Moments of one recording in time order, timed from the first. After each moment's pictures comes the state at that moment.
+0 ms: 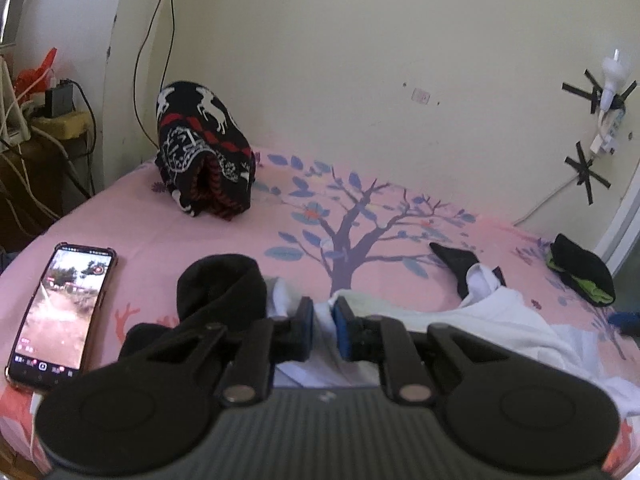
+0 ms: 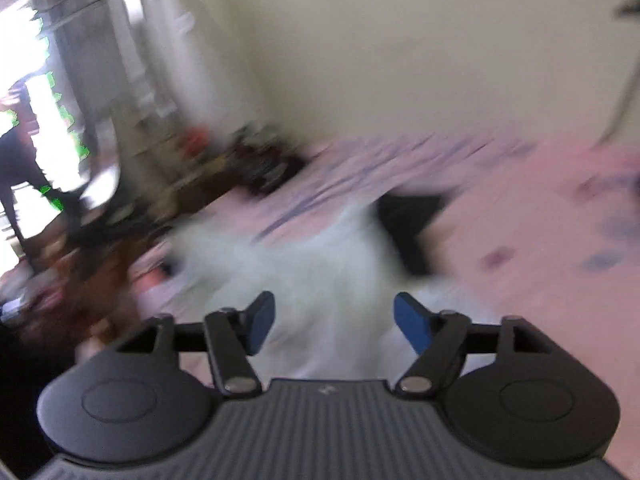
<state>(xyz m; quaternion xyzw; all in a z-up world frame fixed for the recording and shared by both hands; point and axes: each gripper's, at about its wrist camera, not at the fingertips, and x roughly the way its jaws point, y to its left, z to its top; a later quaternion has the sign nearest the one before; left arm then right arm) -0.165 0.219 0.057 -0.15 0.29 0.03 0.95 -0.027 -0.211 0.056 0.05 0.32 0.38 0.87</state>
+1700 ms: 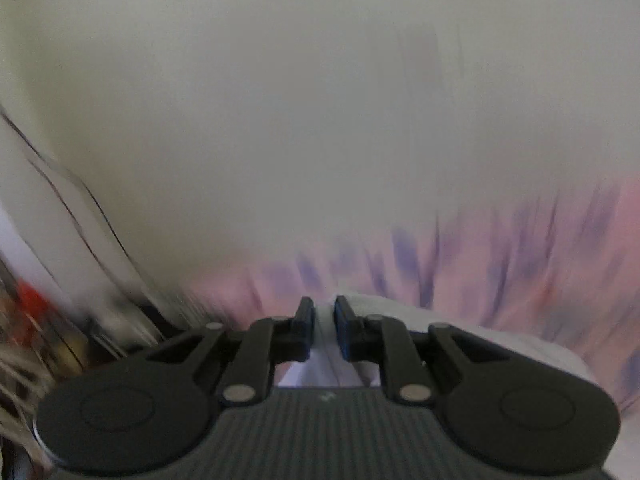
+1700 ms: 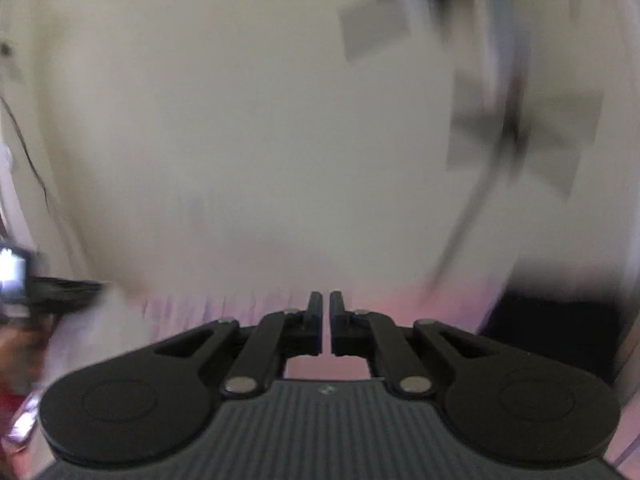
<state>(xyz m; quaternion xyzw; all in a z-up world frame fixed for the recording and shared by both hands) 0.204 0.085 0.025 0.15 0.39 0.19 0.89 0.120 -0.243 0.061 0.15 0.34 0.21 0.90</state>
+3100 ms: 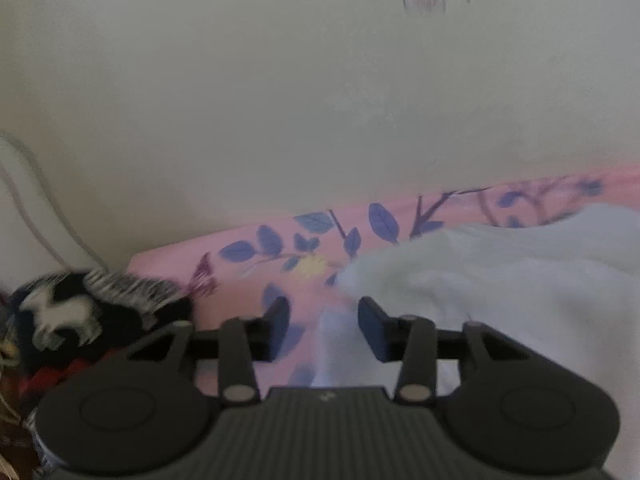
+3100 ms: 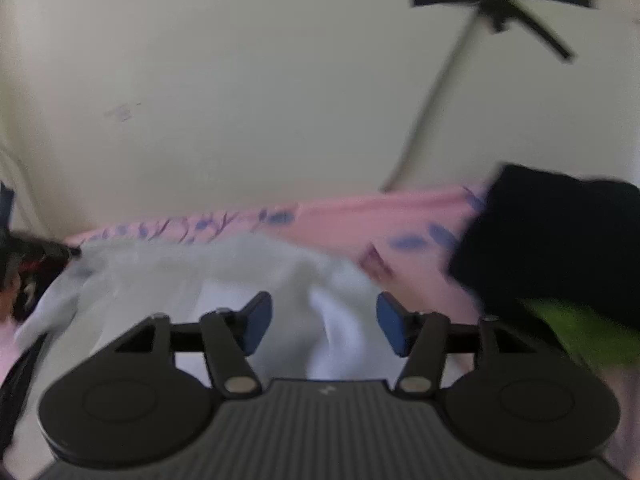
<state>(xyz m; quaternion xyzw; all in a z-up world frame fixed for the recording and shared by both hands) 0.192 0.133 0.073 0.09 0.40 0.11 0.91 0.126 -0.262 0.008 0.08 0.33 0.15 0.93</state>
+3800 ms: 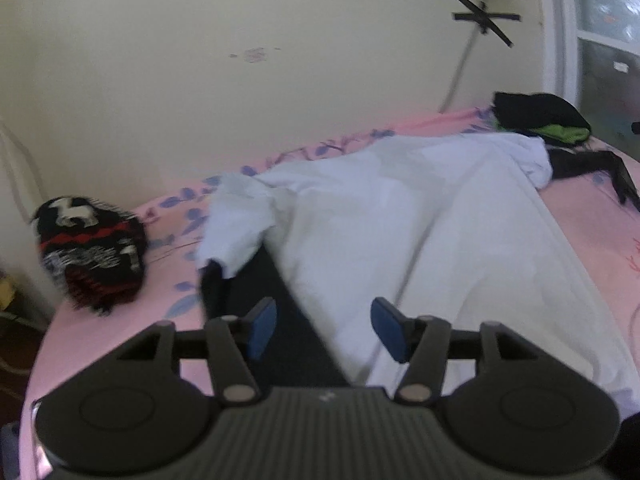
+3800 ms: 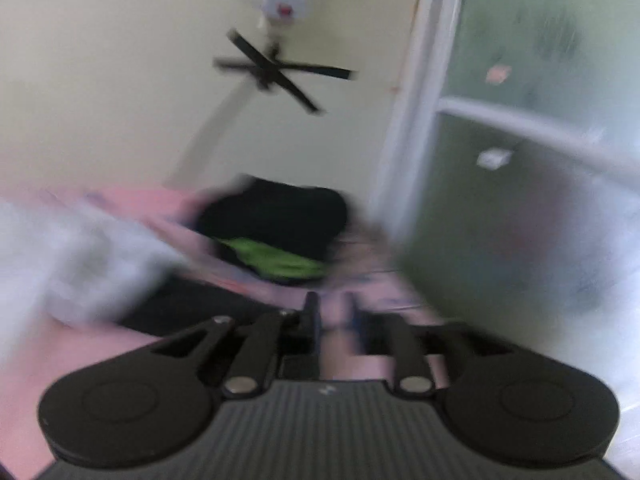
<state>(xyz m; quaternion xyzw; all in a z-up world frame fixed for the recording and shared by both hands) -0.079 0.061 0.066 0.12 0.34 -0.04 0.93 -0.031 -0.326 0.043 0.06 0.25 -0.01 0.97</state>
